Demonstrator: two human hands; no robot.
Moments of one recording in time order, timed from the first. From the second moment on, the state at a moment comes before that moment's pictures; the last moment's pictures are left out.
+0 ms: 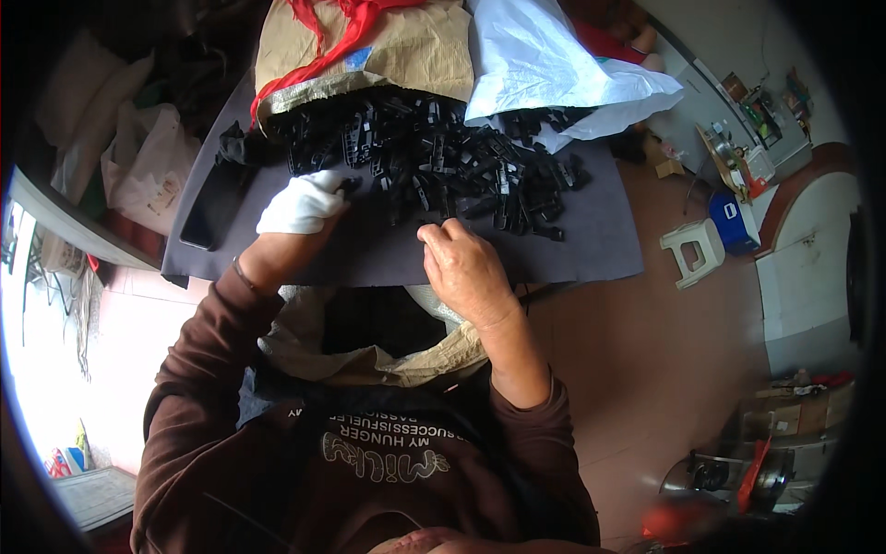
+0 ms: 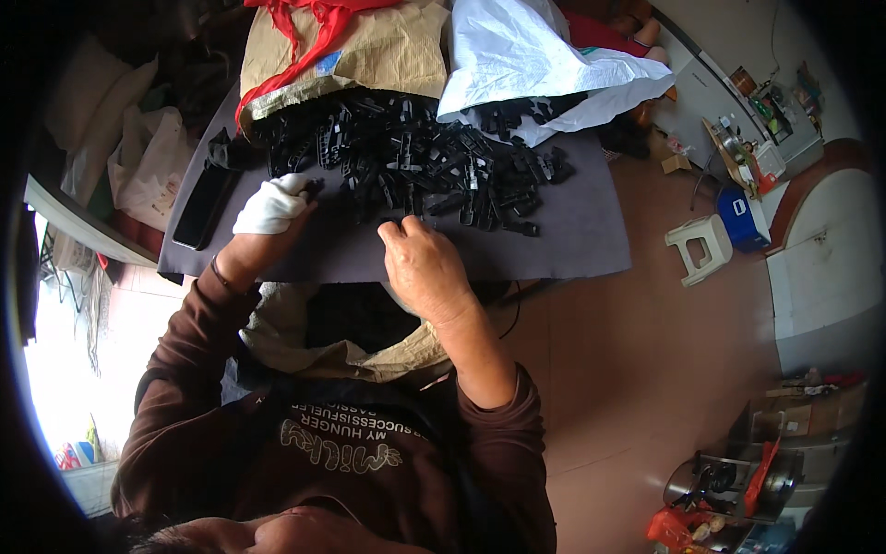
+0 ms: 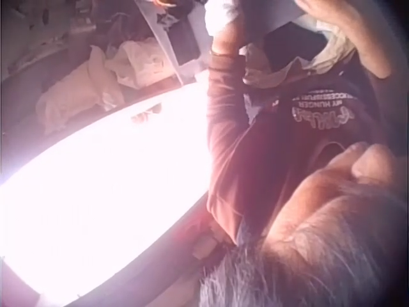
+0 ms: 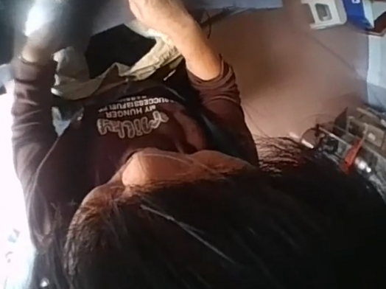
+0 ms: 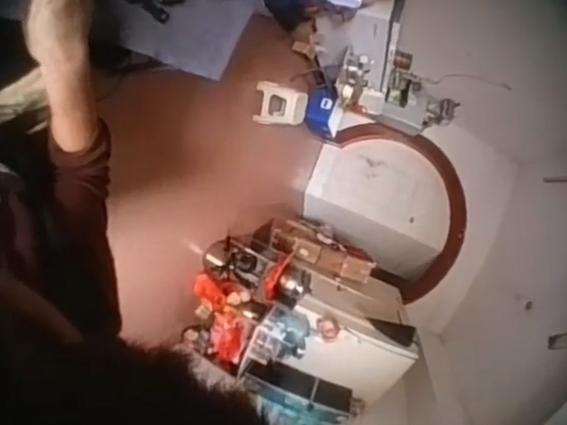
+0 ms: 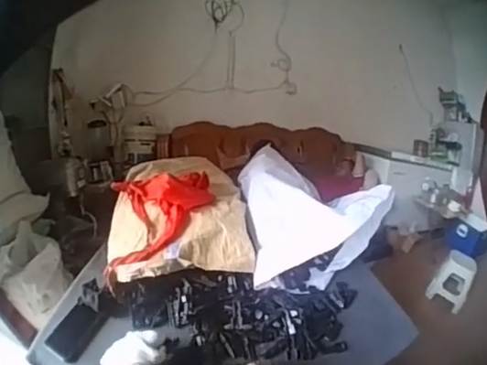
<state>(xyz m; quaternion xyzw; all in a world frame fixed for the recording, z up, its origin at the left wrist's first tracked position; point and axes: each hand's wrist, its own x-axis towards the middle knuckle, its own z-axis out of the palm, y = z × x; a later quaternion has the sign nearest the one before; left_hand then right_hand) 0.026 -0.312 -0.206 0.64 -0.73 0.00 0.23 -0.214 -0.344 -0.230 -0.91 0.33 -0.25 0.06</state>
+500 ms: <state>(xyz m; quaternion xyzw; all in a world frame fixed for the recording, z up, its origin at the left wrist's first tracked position) -0.005 -0.252 -0.230 0.53 -0.72 -0.27 0.36 -0.209 -0.325 -0.207 -0.80 0.19 -0.40 0.39</state>
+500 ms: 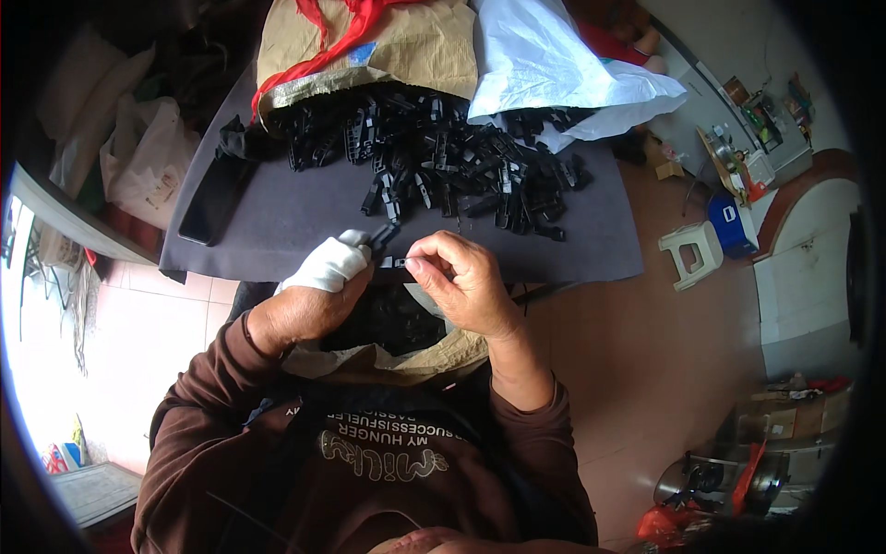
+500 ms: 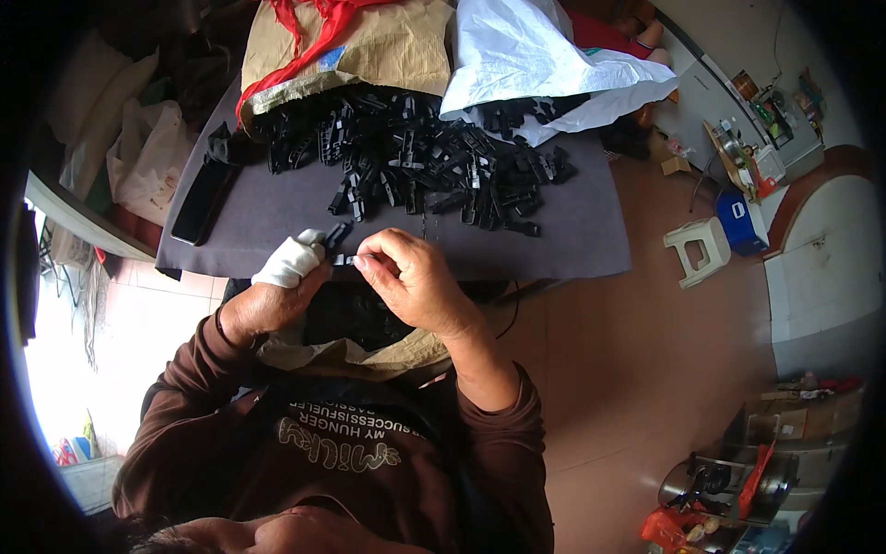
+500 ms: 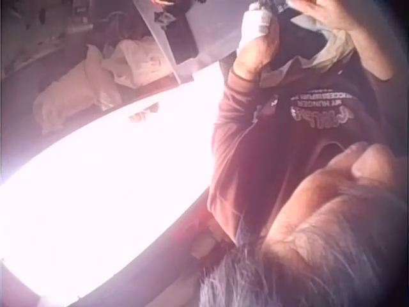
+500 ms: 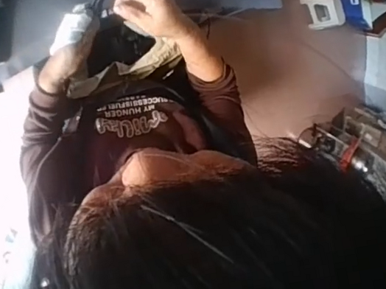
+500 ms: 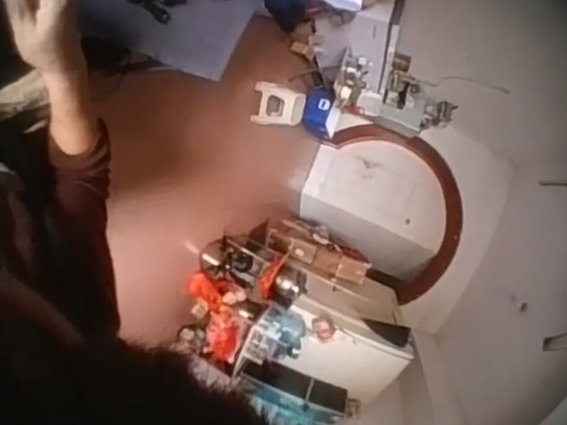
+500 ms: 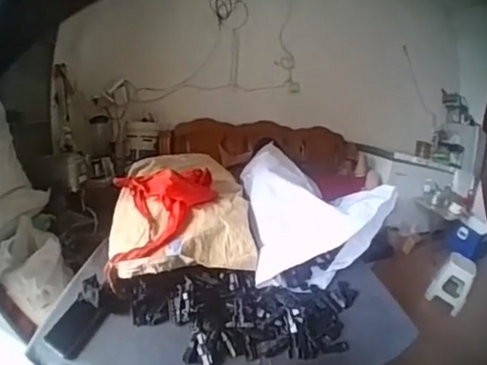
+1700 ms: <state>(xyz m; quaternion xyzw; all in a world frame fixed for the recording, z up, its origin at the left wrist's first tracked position) -0.022 -0.253 -0.216 0.50 -0.71 -0.24 0.42 -0.213 -0.339 -0.216 -0.82 0.16 -0.37 0.40</state>
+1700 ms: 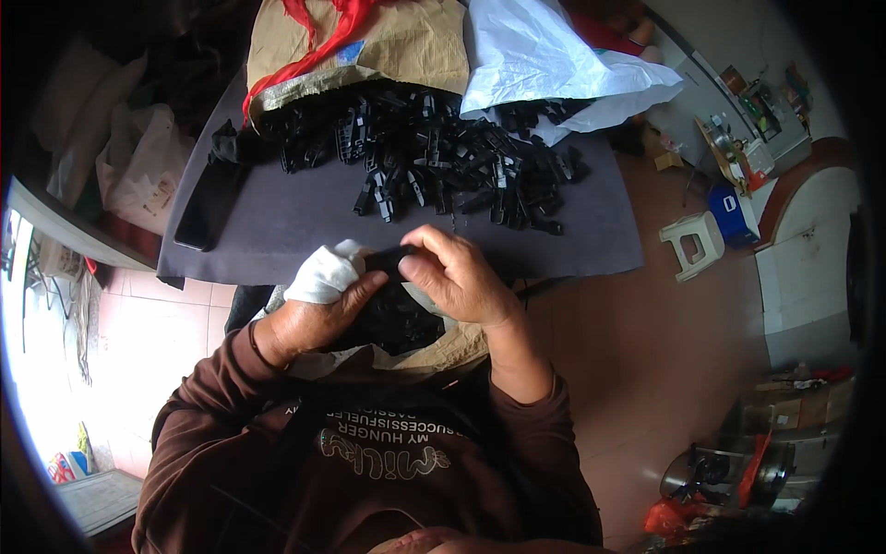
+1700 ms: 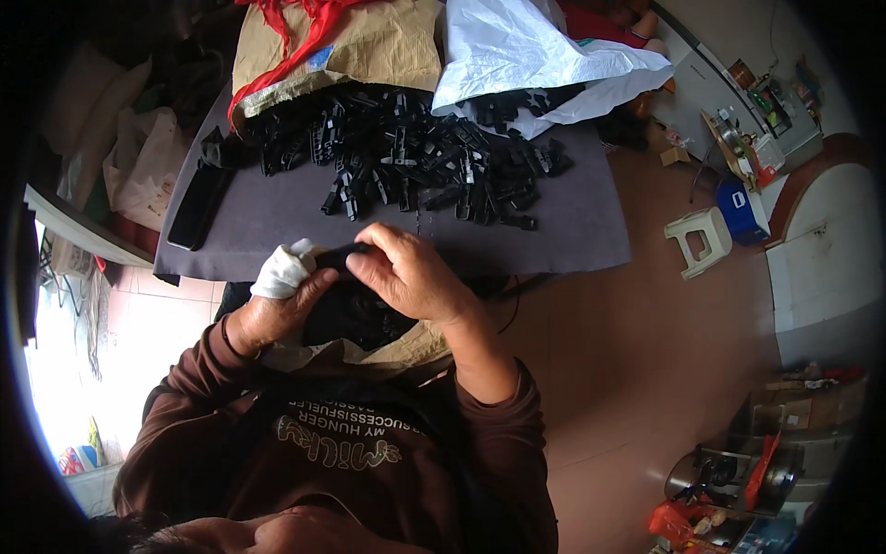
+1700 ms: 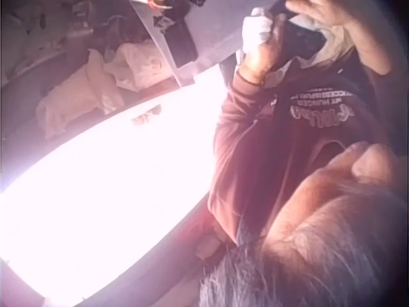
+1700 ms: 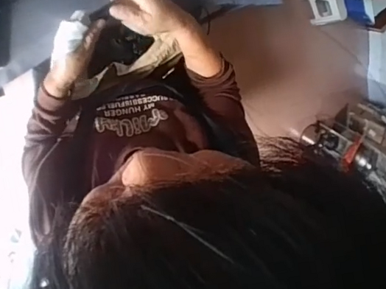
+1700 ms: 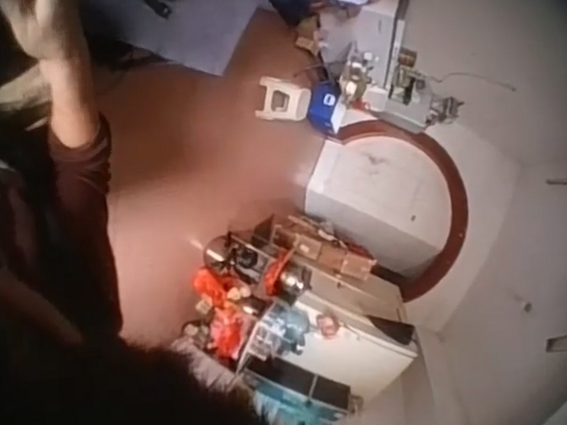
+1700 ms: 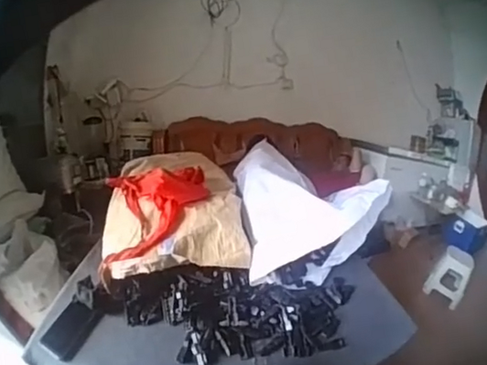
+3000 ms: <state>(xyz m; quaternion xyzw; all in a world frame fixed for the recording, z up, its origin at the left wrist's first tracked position) -0.008 -0.261 -0.218 0.51 -0.76 -0.15 0.38 -0.201 -0.337 -0.202 -0.84 0.15 -0.40 0.34</state>
